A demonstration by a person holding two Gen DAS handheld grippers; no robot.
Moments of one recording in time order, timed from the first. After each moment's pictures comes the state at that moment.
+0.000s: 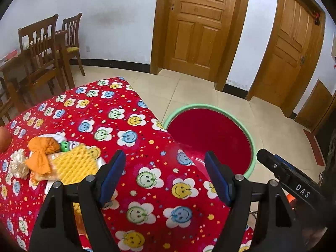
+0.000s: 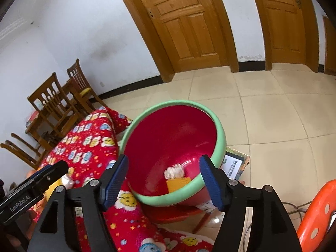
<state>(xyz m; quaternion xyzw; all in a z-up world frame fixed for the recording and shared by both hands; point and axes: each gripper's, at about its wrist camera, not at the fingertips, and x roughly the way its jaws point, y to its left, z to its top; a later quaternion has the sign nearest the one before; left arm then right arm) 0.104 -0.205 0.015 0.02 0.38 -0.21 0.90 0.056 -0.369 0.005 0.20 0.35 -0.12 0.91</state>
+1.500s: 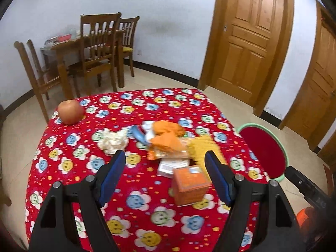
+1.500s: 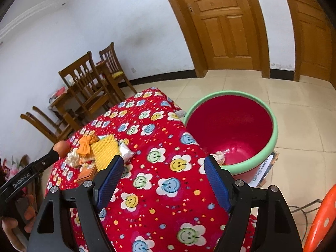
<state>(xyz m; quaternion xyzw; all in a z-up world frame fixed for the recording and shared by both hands) 0.069 -0.027 0.039 -0.04 0.35 -0.06 0.93 0.054 -0.255 0.018 0.16 0.37 -0.03 0.92</state>
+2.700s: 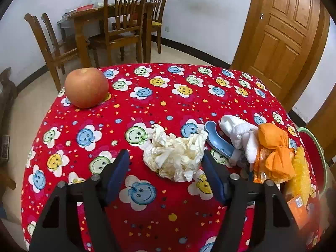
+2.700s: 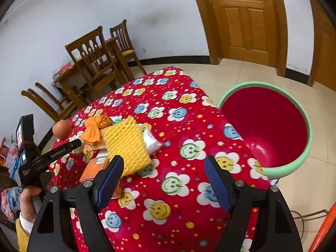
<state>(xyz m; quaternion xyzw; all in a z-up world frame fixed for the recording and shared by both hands) 0.172 0.052 -0.044 -0.06 0.43 0.01 0.90 0.110 -0.193 -0.010 0.13 0.42 0.01 0.90</state>
